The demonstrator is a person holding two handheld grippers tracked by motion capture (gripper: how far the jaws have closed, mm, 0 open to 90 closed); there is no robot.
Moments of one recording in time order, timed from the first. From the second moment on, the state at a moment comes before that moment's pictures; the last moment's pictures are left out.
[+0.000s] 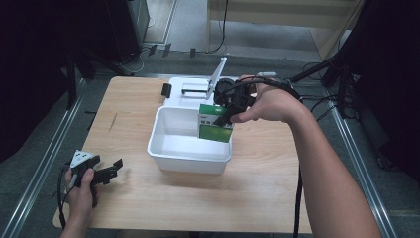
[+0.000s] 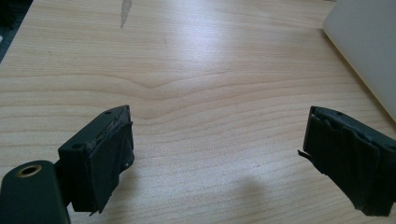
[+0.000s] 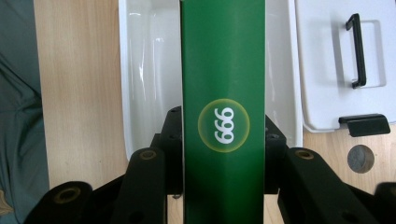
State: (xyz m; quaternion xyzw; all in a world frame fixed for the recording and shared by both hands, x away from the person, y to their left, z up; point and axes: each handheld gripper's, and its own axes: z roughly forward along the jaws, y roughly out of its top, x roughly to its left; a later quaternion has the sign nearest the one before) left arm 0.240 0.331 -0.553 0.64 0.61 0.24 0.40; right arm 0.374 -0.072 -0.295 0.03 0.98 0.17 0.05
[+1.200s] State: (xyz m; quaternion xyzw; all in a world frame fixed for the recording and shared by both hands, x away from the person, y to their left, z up) left arm 0.240 0.331 -0.553 0.64 0.61 0.24 0.40; right arm 0.382 -0.065 -0.375 0.00 0.99 0.14 0.03
